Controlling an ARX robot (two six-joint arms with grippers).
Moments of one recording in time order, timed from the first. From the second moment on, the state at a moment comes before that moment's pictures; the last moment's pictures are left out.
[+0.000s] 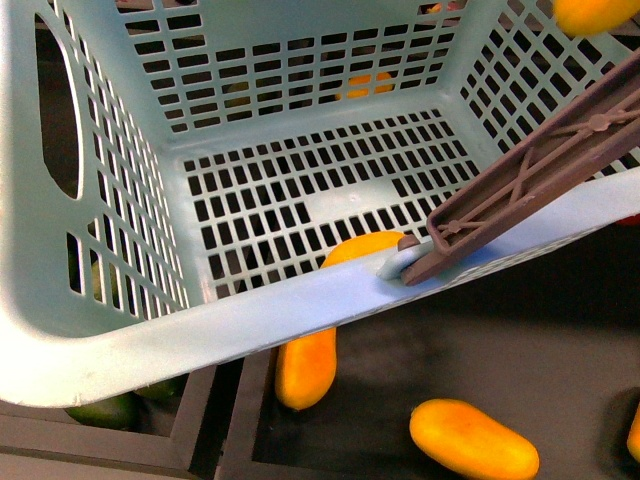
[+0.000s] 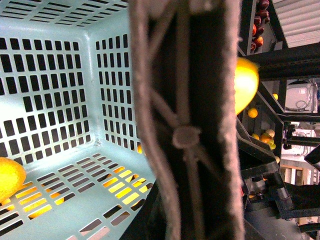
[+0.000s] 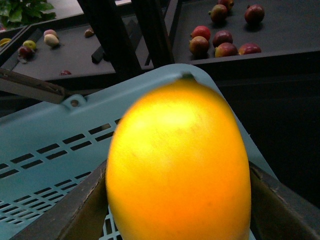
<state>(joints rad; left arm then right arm) -0.68 1.67 1.41 -0.29 0.14 -1.06 0.29 1.43 0.81 0.39 0.13 0.27</state>
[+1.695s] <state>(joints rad) -0.68 1.67 1.40 -0.29 0.14 -1.06 0.00 0.48 0.04 0.43 0.00 0.01</state>
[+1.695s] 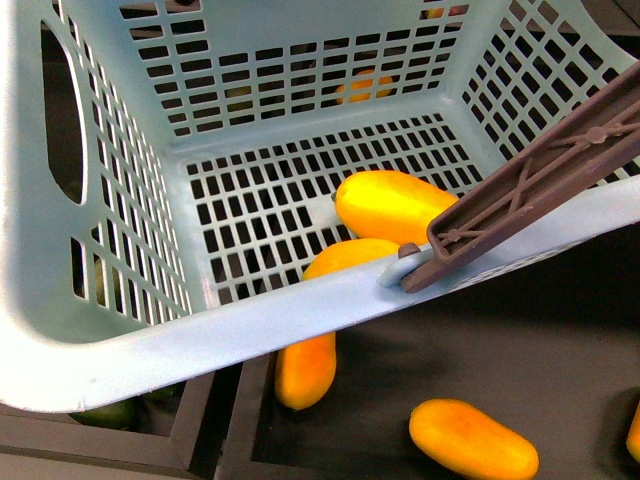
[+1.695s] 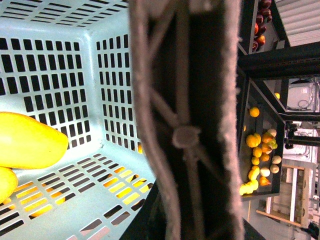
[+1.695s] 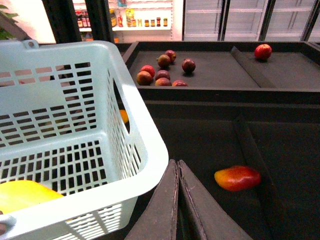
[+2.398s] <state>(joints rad) -0.68 1.67 1.40 -0.29 0.14 -1.06 0.00 0.21 0.02 0.21 0.00 0.00</state>
